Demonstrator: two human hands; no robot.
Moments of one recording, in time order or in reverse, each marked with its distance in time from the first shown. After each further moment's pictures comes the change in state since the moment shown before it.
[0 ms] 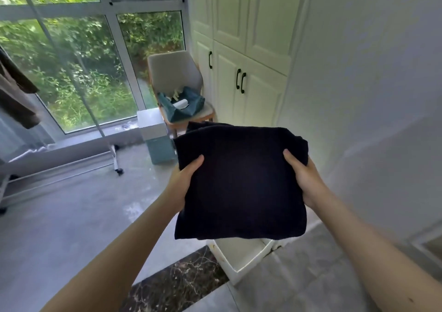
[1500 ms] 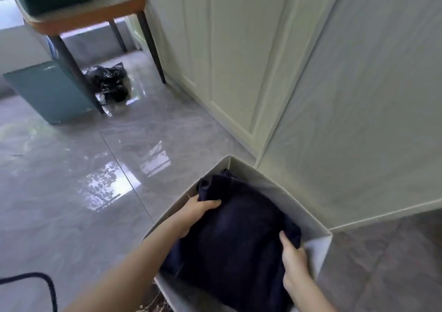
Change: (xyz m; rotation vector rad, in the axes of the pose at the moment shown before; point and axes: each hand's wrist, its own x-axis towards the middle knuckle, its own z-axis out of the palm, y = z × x) left_hand 0.488 -0.561 -0.078 0.474 -0.250 -0.572; right_hand 0.325 0.681 -0.105 0.084 0.784 0.619
